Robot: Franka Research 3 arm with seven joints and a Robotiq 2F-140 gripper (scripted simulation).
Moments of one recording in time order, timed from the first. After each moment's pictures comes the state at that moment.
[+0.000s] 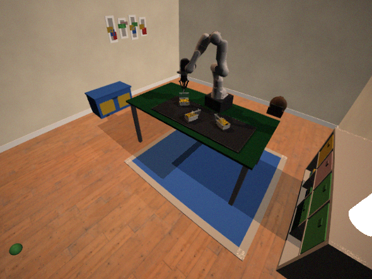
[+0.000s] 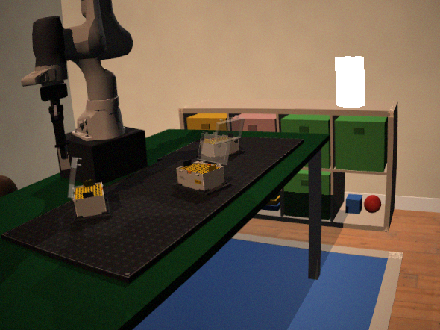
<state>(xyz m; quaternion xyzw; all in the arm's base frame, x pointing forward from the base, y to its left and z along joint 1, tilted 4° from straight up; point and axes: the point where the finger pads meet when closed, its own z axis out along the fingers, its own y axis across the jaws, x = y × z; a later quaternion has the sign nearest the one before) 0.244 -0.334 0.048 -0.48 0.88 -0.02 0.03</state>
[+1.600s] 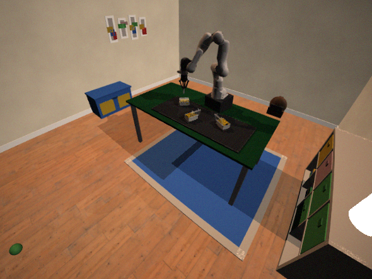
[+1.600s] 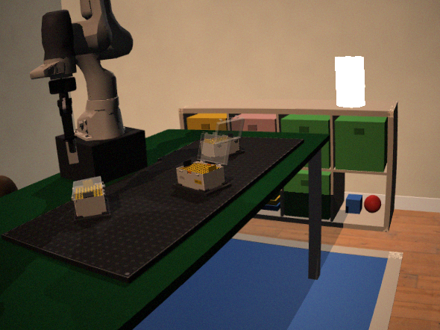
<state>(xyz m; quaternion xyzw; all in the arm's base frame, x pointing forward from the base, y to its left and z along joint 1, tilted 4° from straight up) 0.260 -0.314 0.063 -0.47 0.88 -0.02 0.04</state>
